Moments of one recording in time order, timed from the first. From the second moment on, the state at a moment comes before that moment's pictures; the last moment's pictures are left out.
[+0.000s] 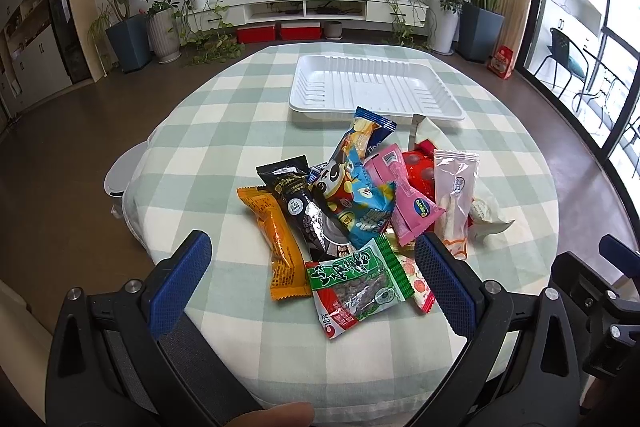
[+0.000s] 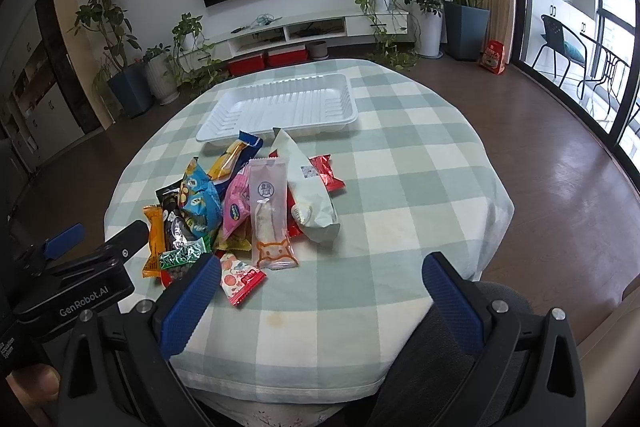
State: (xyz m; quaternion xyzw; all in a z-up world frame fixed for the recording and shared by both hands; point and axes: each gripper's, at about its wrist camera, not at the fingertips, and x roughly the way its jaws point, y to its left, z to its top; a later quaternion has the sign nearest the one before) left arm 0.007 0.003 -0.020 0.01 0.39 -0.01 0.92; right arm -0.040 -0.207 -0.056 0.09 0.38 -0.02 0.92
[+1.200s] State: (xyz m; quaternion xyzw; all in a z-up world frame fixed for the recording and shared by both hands) left arm 0.007 0.003 -0.024 0.01 0.39 -0.01 0.92; right arm -0.036 -0.201 -0.070 0.09 0.39 -0.02 0.92
